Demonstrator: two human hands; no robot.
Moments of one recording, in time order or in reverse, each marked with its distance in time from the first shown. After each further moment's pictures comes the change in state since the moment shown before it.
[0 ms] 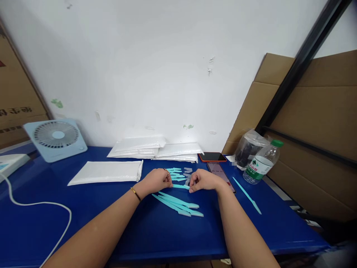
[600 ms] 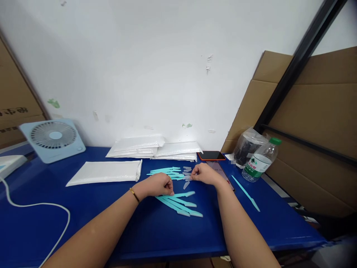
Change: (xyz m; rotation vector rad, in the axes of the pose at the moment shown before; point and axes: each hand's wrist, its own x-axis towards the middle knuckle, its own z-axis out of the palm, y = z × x) left_hand -0.008 0.008 -0.001 -0.197 -0.270 0.062; right_hand 0.004 0.009 0.000 -0.113 0.315 0.119
